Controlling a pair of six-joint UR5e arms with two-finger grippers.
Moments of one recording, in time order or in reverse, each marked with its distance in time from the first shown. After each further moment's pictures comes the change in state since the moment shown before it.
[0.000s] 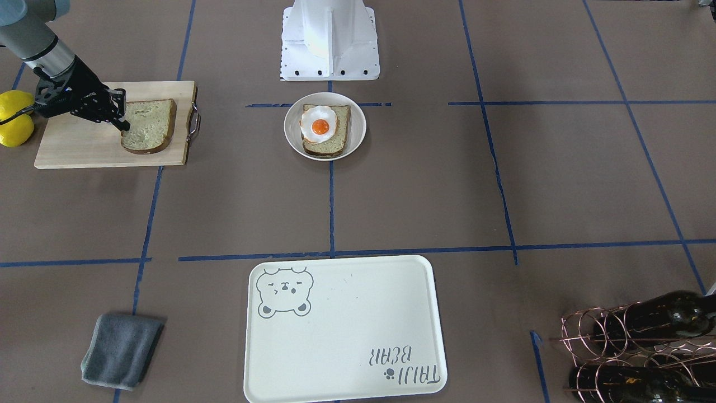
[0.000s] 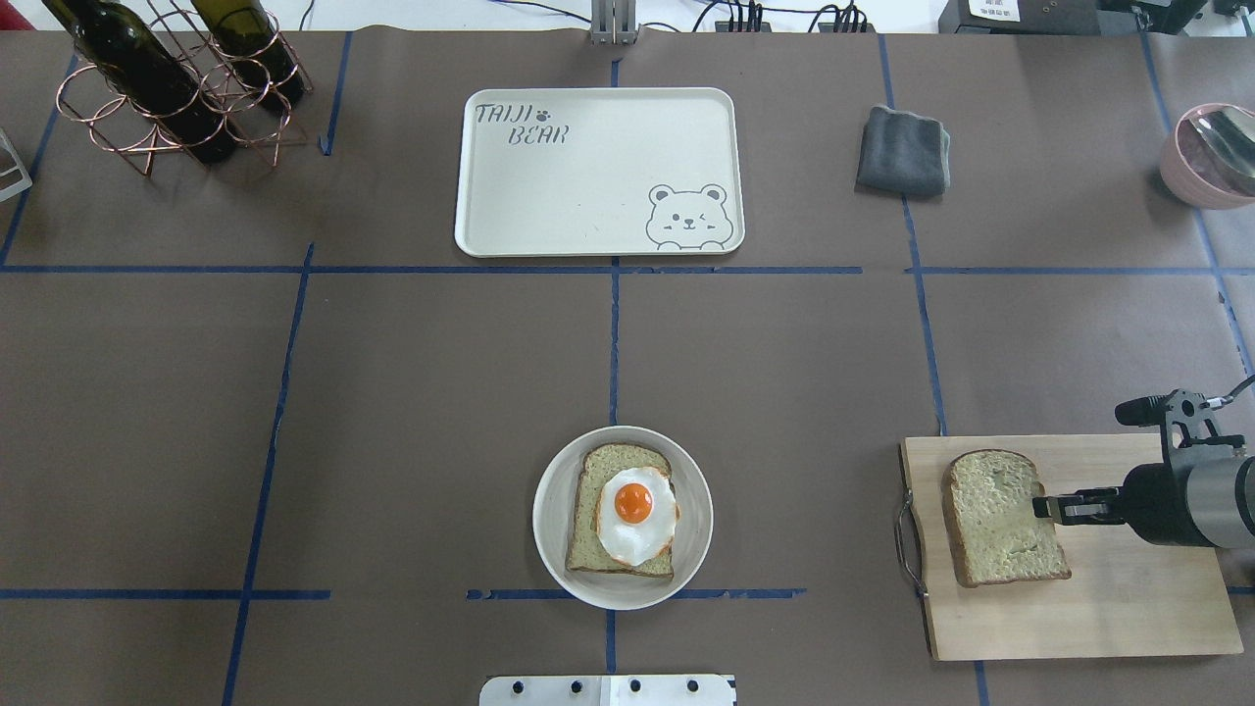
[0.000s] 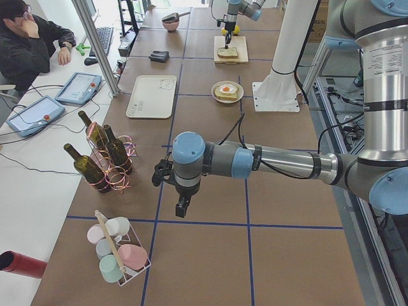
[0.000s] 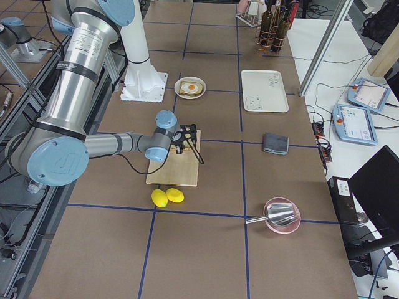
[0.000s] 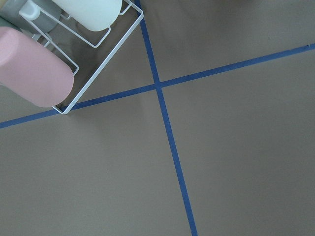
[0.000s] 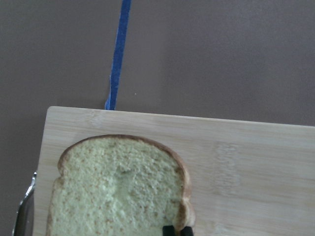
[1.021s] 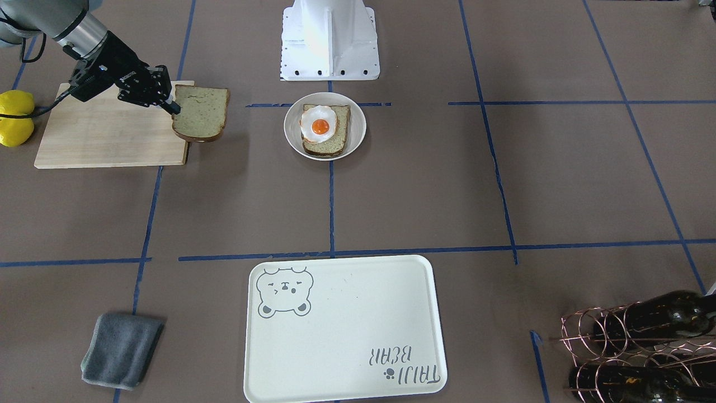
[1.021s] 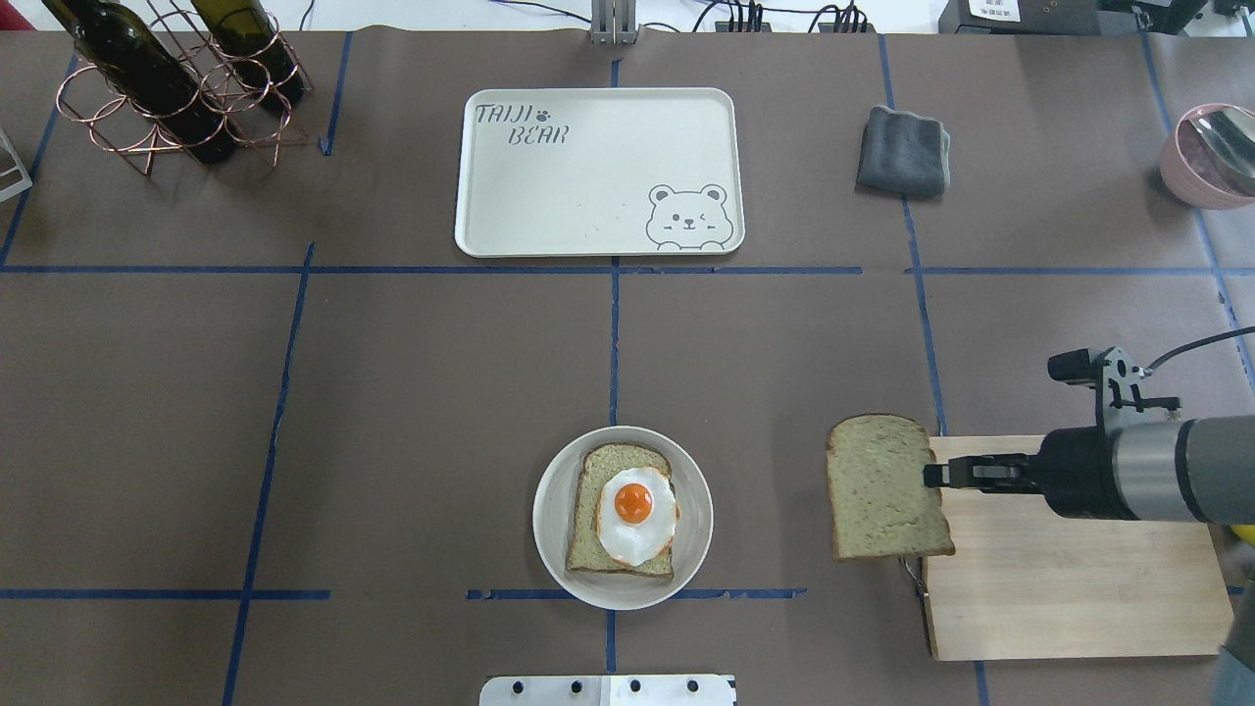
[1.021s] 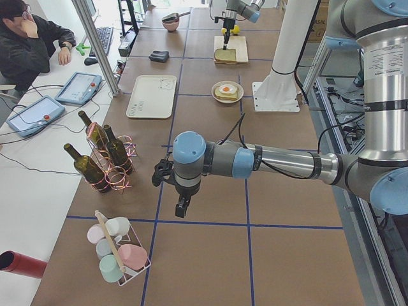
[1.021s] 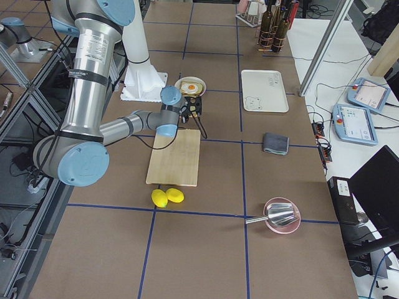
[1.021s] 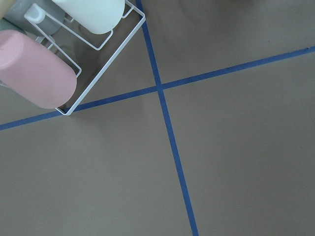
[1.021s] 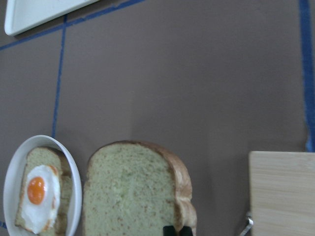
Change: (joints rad) left arm -0.008 0.000 -0.001 0.000 0.000 0.001; right arm -0.003 0.199 0.125 -0.035 0.021 0.217
